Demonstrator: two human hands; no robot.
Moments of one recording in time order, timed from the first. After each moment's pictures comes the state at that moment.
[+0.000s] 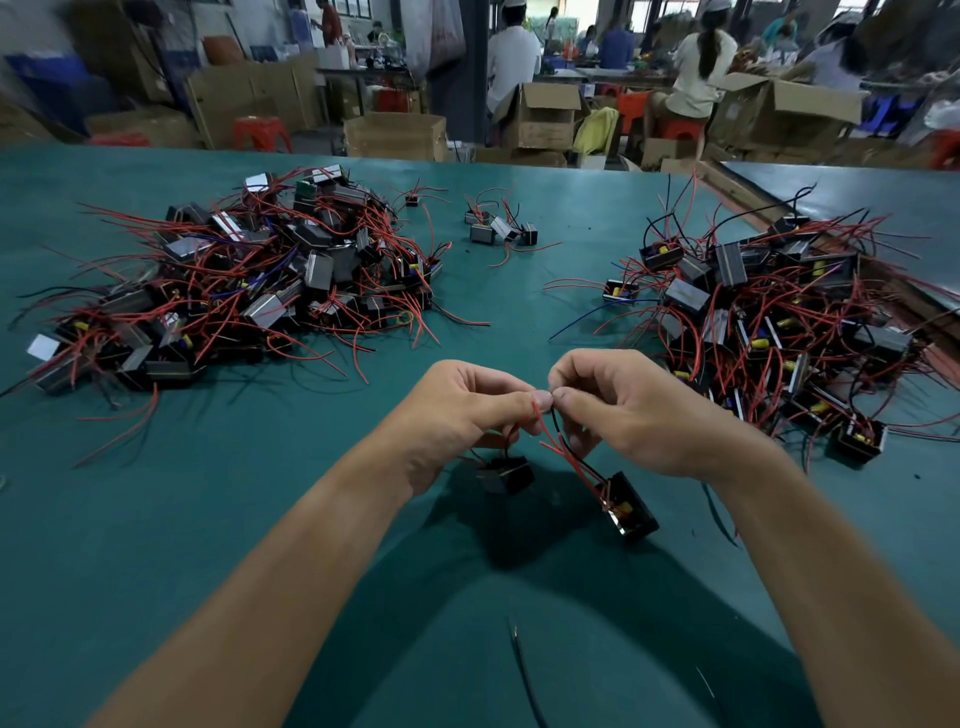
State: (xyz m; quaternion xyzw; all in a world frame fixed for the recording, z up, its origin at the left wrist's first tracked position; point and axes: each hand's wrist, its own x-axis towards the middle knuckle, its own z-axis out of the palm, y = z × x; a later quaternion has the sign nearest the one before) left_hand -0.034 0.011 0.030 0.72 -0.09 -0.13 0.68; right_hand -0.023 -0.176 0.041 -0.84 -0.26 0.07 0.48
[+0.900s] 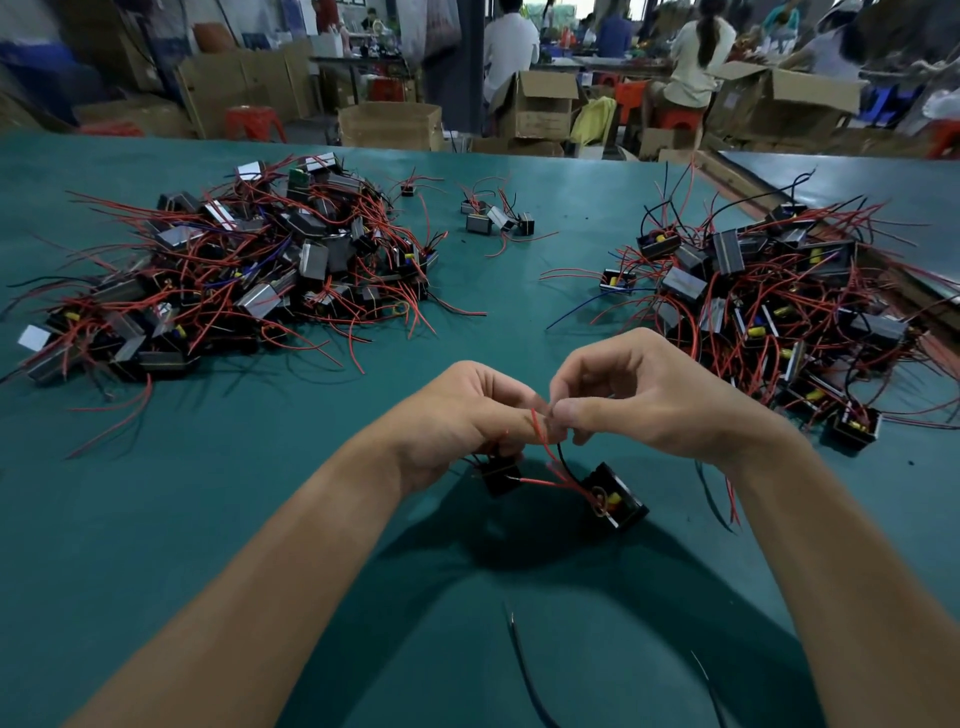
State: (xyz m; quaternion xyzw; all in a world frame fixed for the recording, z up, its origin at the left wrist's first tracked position) left_hand -0.041 0.008 0.033 0.72 -0.15 -0.20 0.65; right_hand -0.024 -0.189 0.048 -0.78 -0.31 0.11 0.53
